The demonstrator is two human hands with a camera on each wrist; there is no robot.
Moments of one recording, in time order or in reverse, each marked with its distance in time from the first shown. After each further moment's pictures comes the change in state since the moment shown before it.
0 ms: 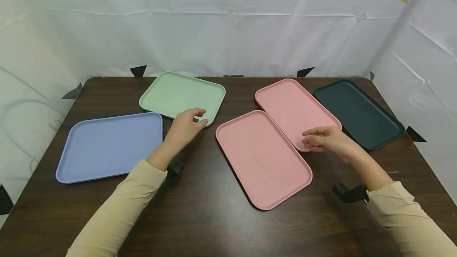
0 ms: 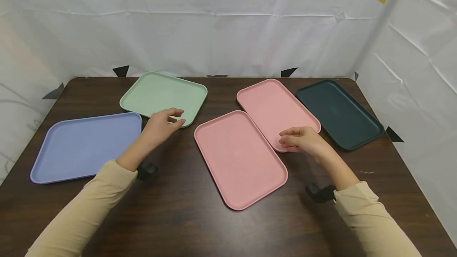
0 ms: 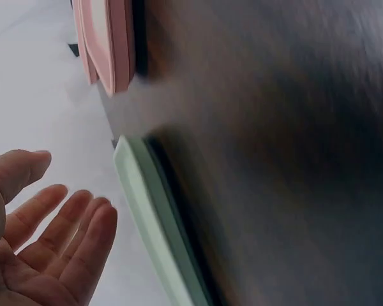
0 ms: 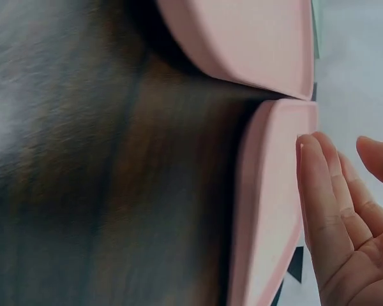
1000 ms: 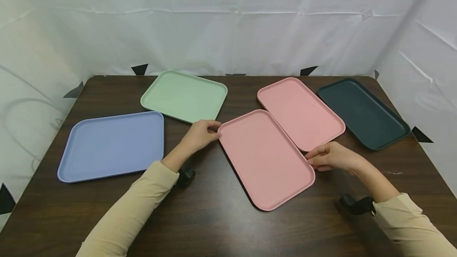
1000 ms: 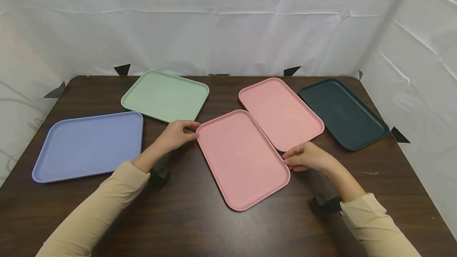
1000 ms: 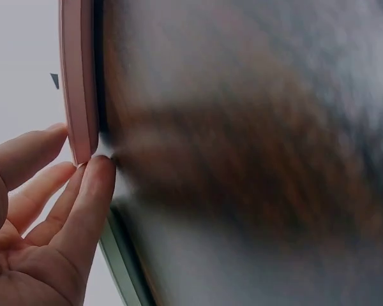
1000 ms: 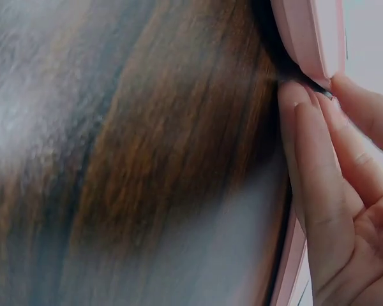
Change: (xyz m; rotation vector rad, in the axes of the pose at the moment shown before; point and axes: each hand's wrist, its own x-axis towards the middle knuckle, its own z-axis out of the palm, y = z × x) left_hand 0.003 -0.001 0.033 -0.140 -0.181 0.016; right_hand -0.008 0.026 0.012 -0.048 -0.164 0.099
